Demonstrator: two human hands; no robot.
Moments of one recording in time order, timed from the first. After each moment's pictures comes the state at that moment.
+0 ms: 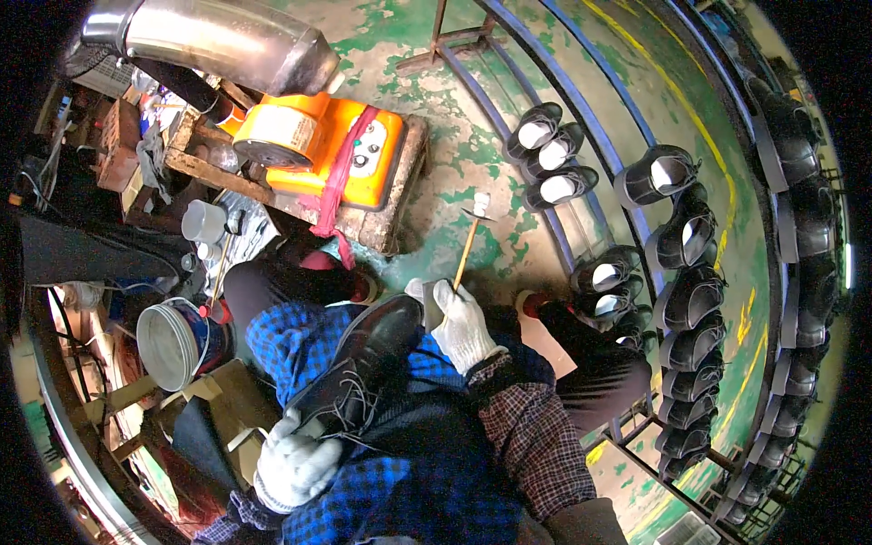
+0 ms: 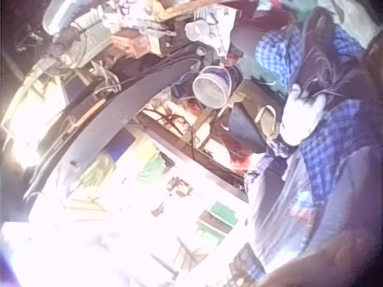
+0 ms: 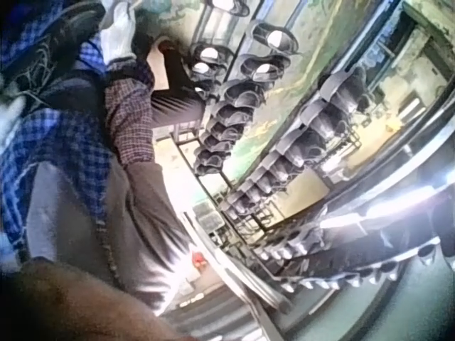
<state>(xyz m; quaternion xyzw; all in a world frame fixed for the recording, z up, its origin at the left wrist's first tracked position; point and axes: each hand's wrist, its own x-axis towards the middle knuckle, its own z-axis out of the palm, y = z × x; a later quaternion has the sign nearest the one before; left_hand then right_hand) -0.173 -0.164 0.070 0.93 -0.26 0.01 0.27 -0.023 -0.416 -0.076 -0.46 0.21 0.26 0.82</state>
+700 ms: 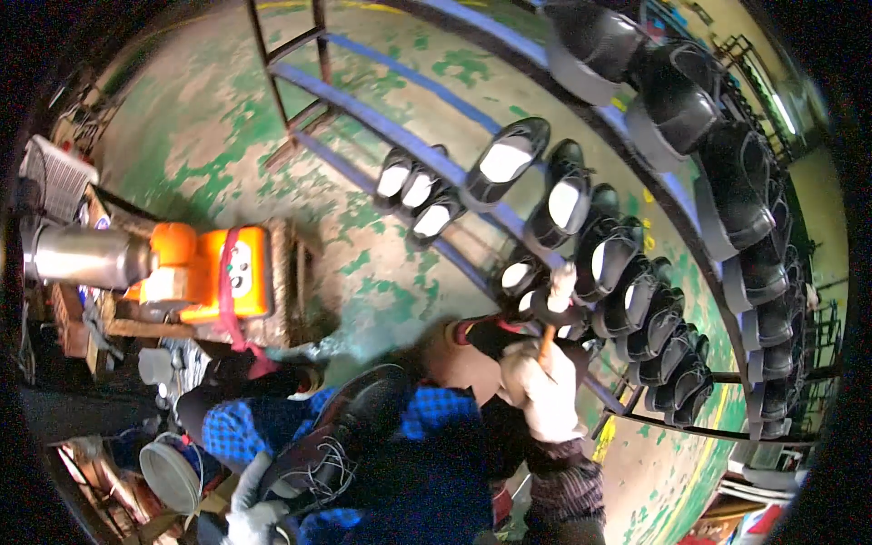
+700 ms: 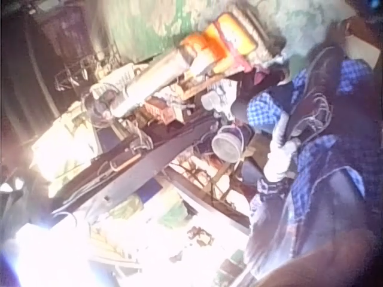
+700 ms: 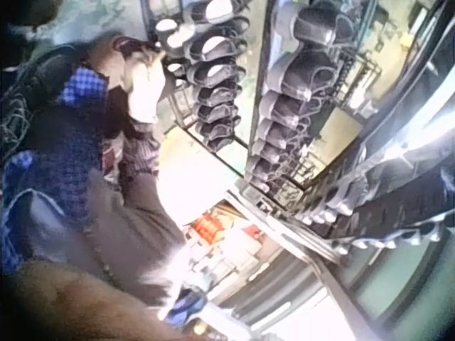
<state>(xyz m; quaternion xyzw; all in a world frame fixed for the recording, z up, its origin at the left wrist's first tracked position) -0.124 -0.208 0.087 0.57 0.19 -0.31 0.74 -0.082 -0.607 0.064 -0.61 0.29 -0.10 0.73</state>
